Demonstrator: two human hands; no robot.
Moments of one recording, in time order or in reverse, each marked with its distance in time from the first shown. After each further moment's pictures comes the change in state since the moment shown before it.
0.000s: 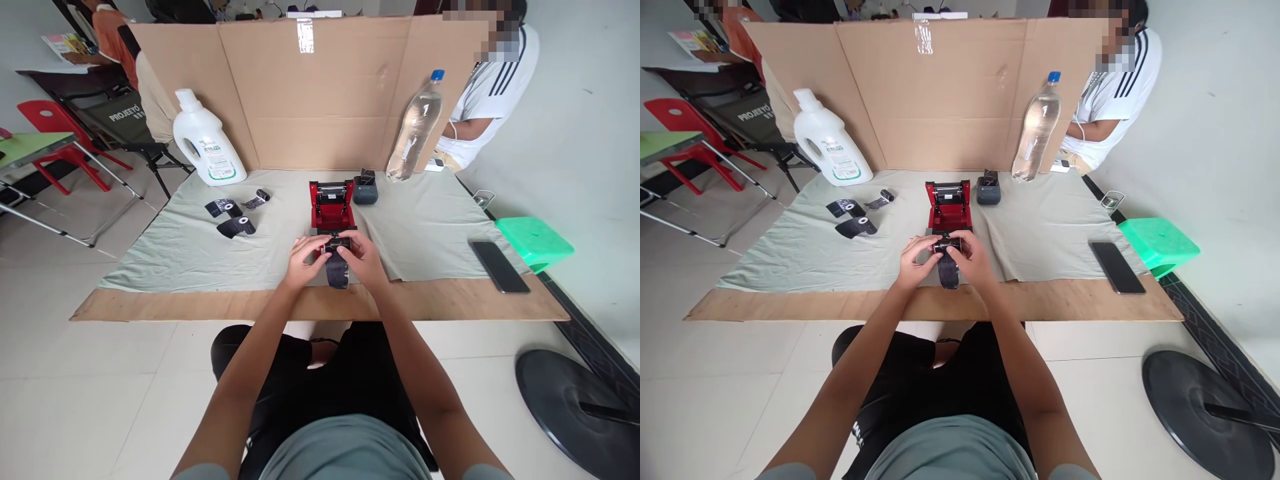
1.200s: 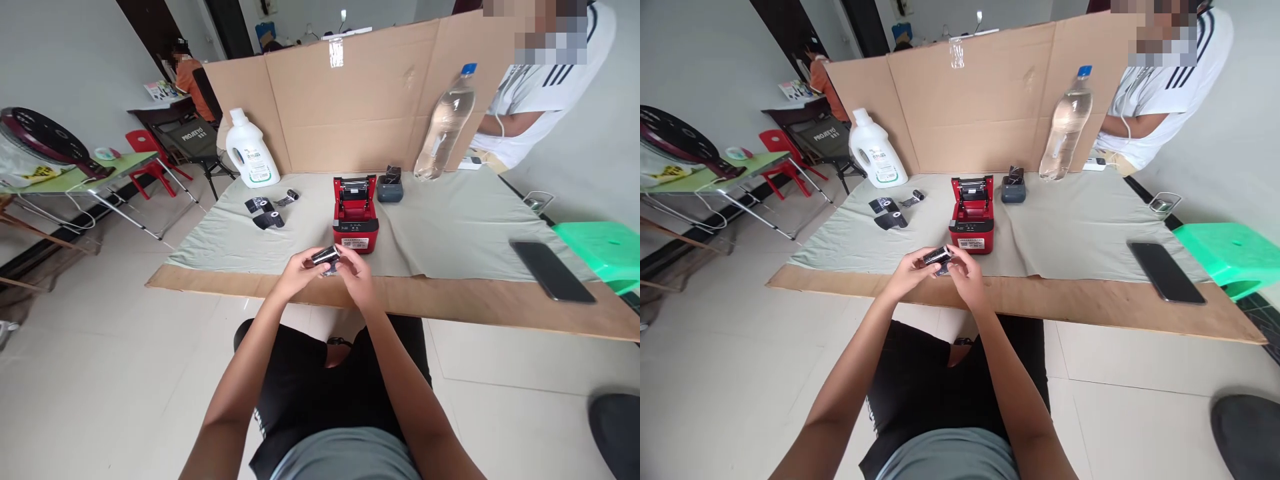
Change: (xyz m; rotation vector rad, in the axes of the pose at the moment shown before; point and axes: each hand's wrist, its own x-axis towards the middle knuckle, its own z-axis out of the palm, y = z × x) left_hand -0.036 0.050 -0.064 -0.411 -0.232 -0.728; right_hand -0.055 0.015 0.063 0.148 0.027 0.094
